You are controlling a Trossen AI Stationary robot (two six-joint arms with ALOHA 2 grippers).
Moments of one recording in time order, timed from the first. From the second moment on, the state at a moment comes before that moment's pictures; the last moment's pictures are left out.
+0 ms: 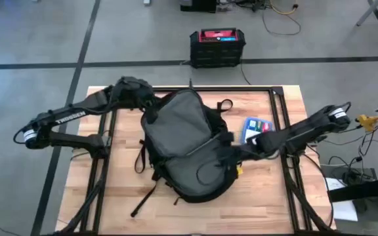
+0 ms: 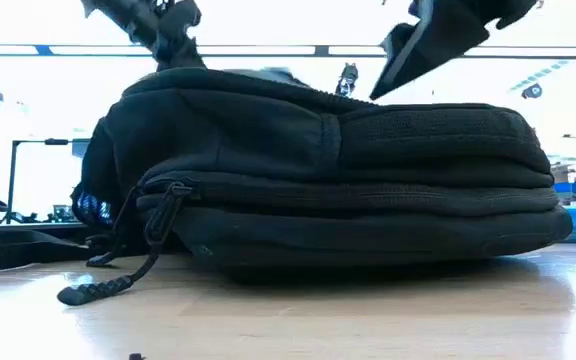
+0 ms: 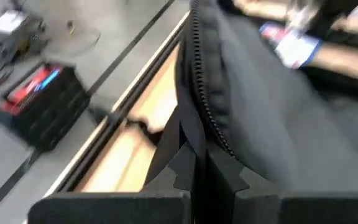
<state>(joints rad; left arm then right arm) 0.47 1.08 1.02 -0.45 0.07 0.06 0.29 1.41 1.01 -0.38 0.28 0.00</state>
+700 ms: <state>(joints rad) 0.38 1.11 1.26 -0.64 -0.22 0.10 0.20 1.75 1.08 -0.11 0.47 -0.29</state>
